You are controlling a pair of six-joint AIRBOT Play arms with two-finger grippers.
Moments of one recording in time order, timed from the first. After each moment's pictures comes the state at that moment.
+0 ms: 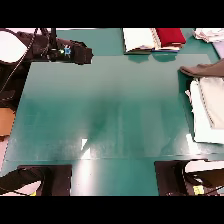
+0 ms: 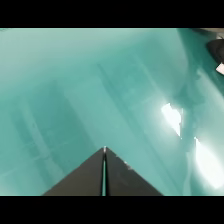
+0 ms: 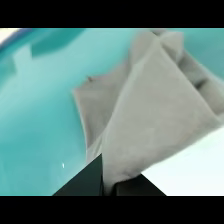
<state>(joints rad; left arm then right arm) -0.50 -1.23 1.61 1.30 -0.95 -1.59 -0.69 -1.55 1.79 -1.06 1.18 1.43</state>
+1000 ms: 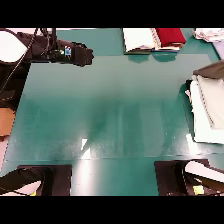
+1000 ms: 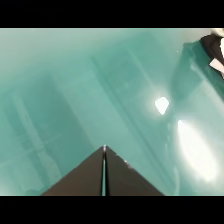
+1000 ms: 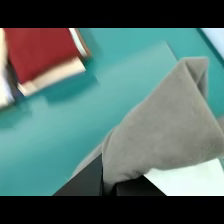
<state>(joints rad) -0.50 -1.23 1.61 1.28 -0.98 -1.59 -0.73 -1.24 1.66 -1.13 1.16 1.41</state>
